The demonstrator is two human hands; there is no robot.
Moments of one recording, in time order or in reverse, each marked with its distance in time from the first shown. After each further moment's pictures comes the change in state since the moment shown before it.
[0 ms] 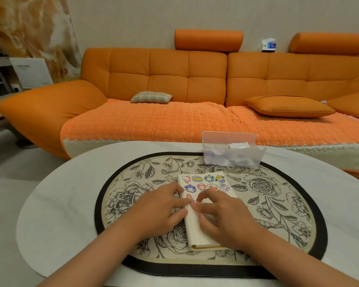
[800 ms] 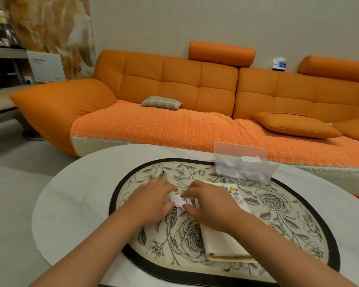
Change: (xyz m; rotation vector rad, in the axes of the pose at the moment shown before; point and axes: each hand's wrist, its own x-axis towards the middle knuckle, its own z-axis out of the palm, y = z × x) left_hand -0.004 -0.052 -0.007 -0.091 0.077 -0.212; right_hand 0.075 -0.046 -0.004 -0.112 -0.169 -0.011
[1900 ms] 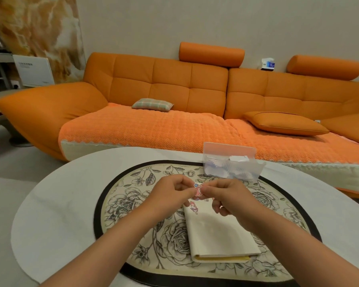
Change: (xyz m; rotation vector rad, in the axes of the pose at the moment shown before) left_hand 0.020 0.078 -0.010 -0.977 0.051 -0.199; right_hand -0.033 0.034 -0.045 1.130 0.054 0.605
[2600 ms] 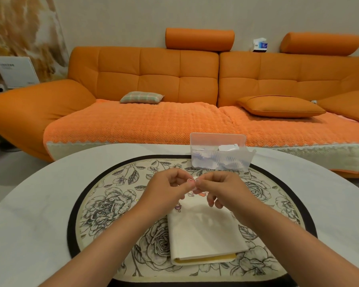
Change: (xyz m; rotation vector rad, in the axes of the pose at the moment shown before) left_hand 0.025 -0.005 0.038 0.028 0.025 0.061; right_hand 0.014 0.023 -0.031 0.080 0.019 -0.052
